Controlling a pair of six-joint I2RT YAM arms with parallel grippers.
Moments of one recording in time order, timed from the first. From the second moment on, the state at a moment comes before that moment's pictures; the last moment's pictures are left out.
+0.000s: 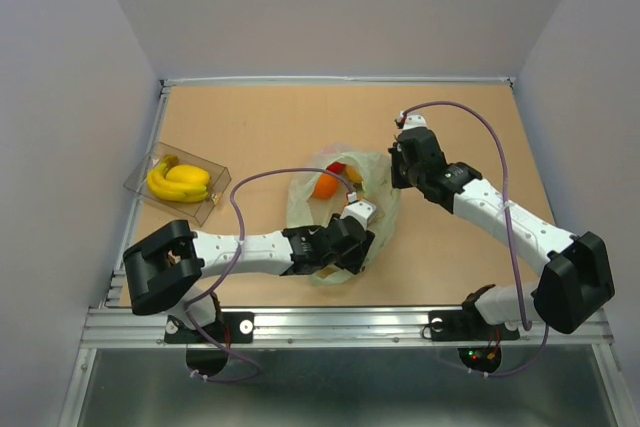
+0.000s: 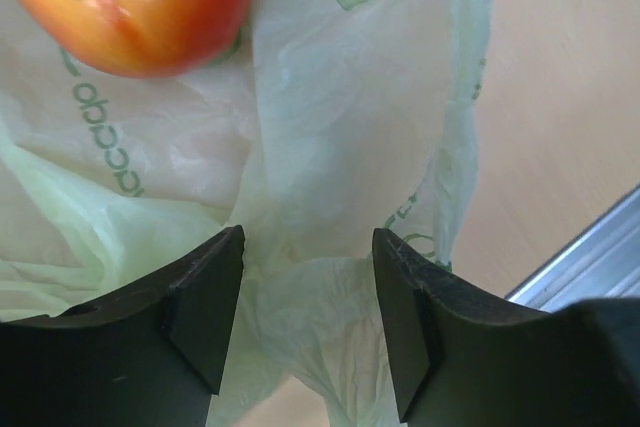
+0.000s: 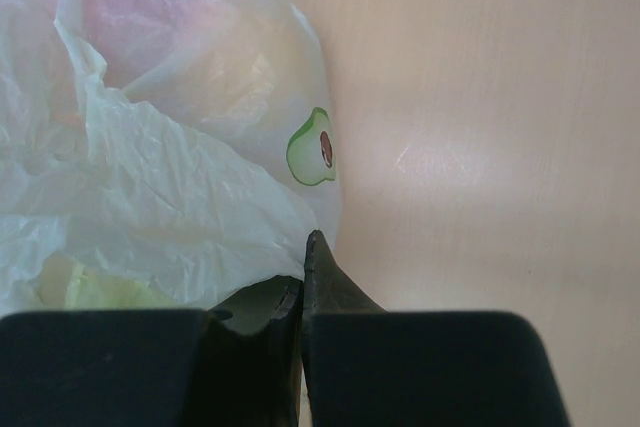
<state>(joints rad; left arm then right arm) -1.21 1.50 0.81 -0.13 -0.25 -0.51 0.56 1.33 1.02 -0.39 0.28 0.30</state>
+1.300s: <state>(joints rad) -1.05 1.82 1.11 -0.07 -0.44 -0.54 0.56 1.33 1.02 -0.39 0.27 0.35</state>
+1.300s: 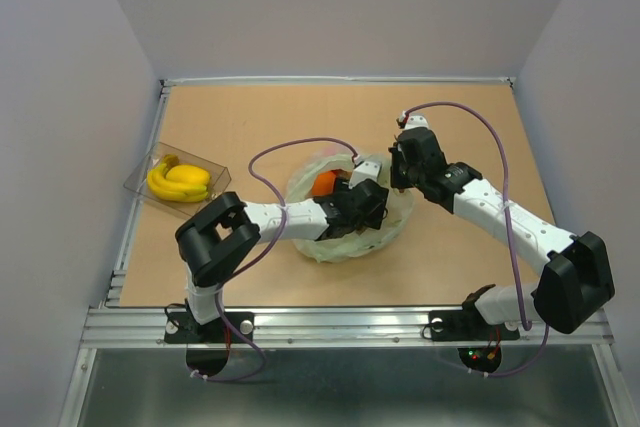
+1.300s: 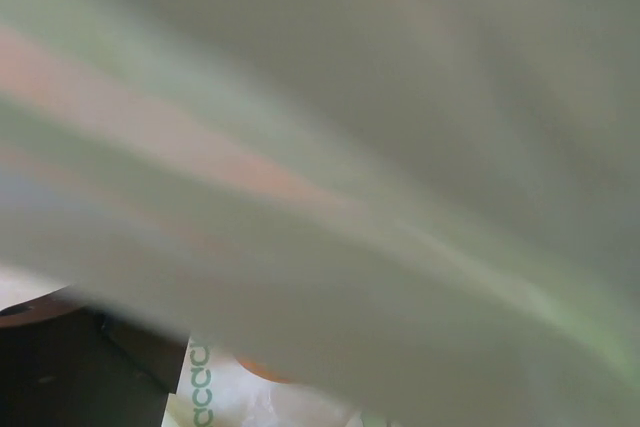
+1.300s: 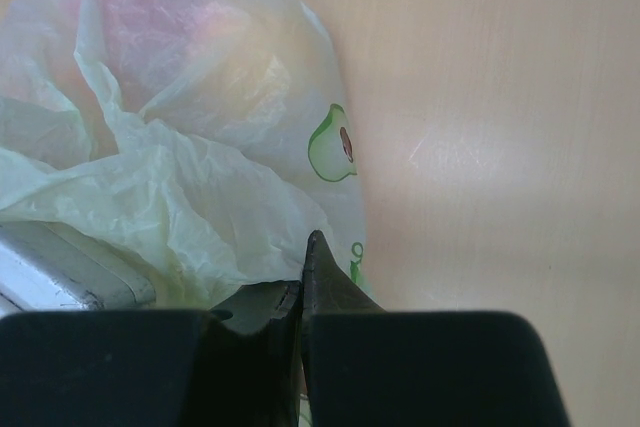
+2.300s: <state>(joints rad) -0.35 1.19 1.11 -0.33 -0.35 -0.45 0.56 1.40 1.02 -0.39 0.31 0.32</state>
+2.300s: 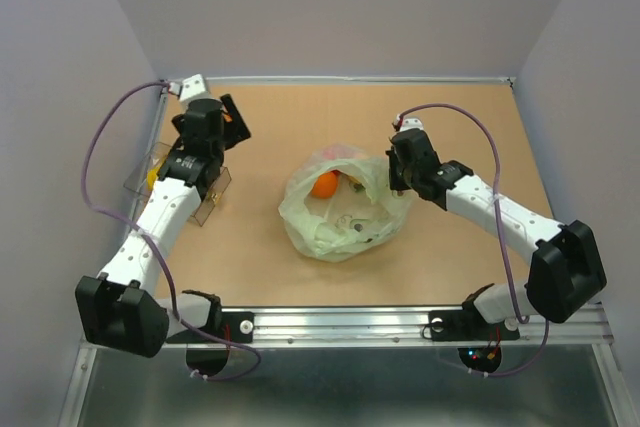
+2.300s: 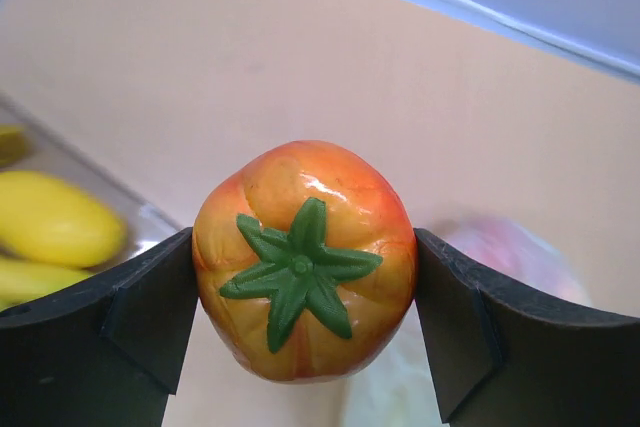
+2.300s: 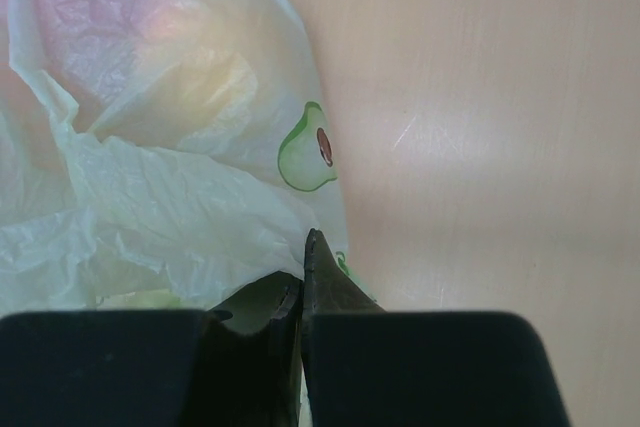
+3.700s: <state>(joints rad) 0.22 1.73 1.20 -0.18 -0.41 -0.40 0.56 1.34 1.01 -0.40 0.15 0.30</state>
